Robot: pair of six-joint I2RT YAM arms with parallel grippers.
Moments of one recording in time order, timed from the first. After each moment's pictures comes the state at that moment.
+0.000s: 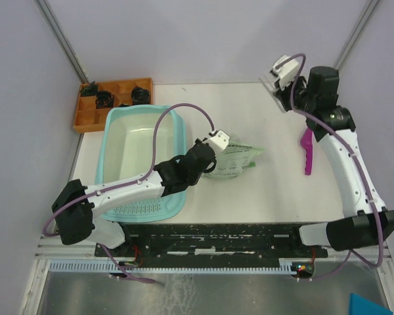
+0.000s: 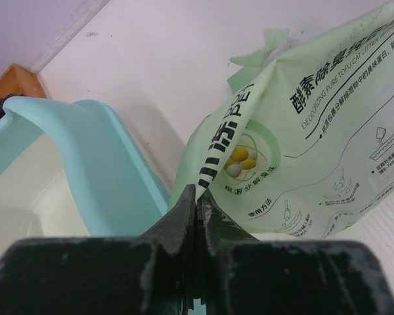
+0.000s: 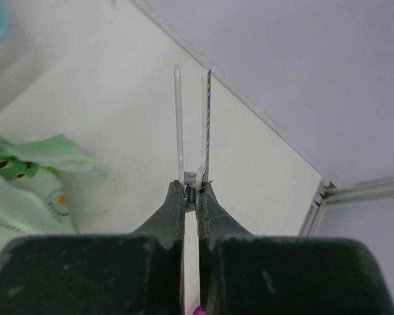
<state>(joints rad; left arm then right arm) -1.04 1.42 1.02 -0.10 -0.63 0.13 0.18 1.29 1.43 -0.49 -0.30 -0.56</state>
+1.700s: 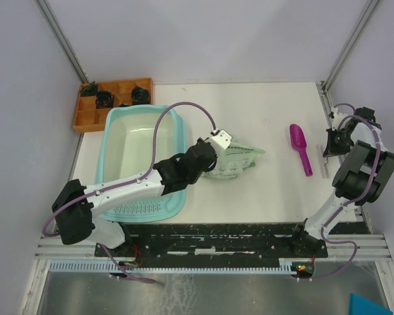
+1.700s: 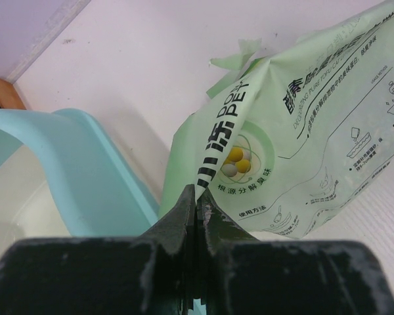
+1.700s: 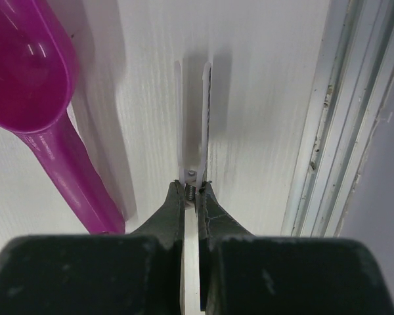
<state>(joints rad) -1.04 1.42 1.05 -0.13 -0.55 0.12 -0.52 1.86 1.37 -0.72 -0.24 -0.47</state>
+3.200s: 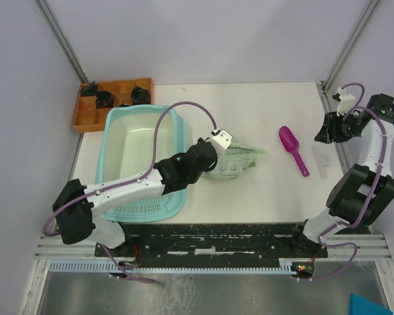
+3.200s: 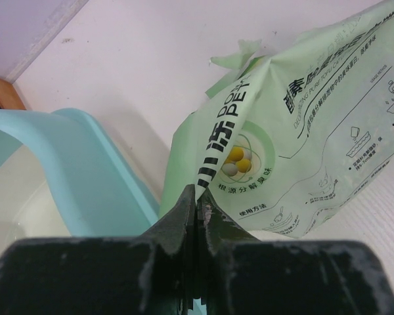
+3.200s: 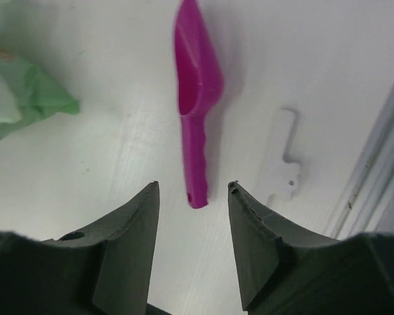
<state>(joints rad) -1.04 1.43 1.06 -0.14 -0.55 0.12 -0.52 1.62 1.45 -0.93 -0.58 -0.57</state>
